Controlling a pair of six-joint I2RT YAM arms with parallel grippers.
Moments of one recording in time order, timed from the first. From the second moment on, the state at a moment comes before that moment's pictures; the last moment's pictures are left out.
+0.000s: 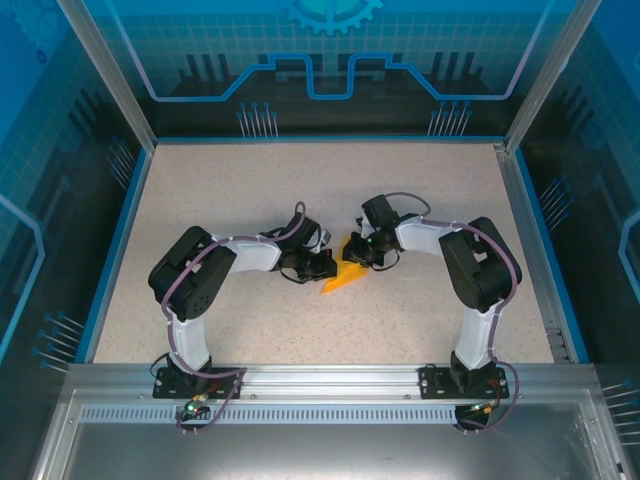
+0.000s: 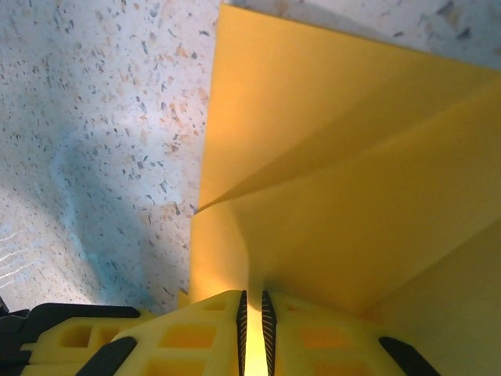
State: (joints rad) left arm -0.58 1.89 0.97 -0.11 0.51 -0.73; right arm 0.46 1.90 1.08 -0.34 -0.46 0.68
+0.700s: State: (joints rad) left arm -0.58 1.90 0.97 -0.09 0.53 -0.74; right arm 0.42 1.89 1.05 -0.31 -0.47 0.71
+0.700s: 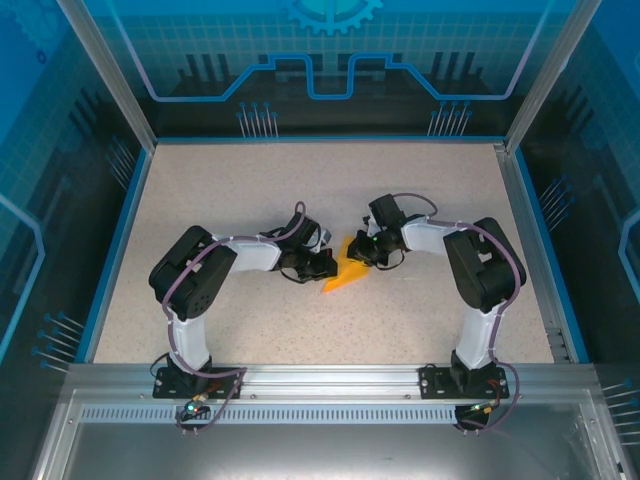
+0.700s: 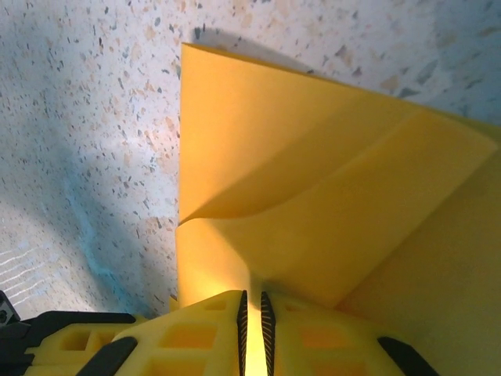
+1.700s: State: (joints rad) left arm -0.57 1.90 0.98 -0.11 0.53 -0.74; right arm 0.50 1.85 0.97 -0.20 -0.50 0.71
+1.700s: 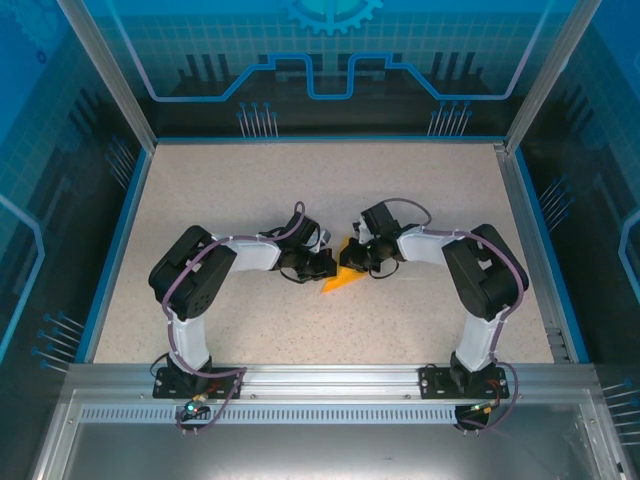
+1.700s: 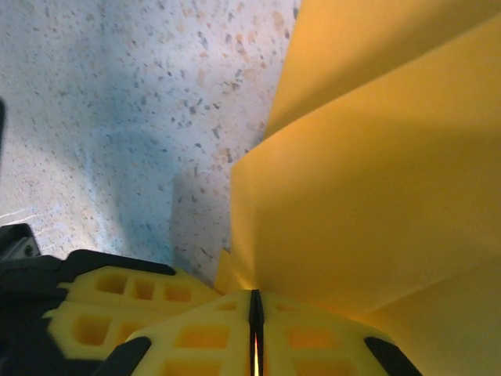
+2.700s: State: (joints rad) left arm -0.57 1.90 1.00 -0.15 0.53 -0.71; right arm 0.29 1.94 1.09 -0.31 -0.54 0.64
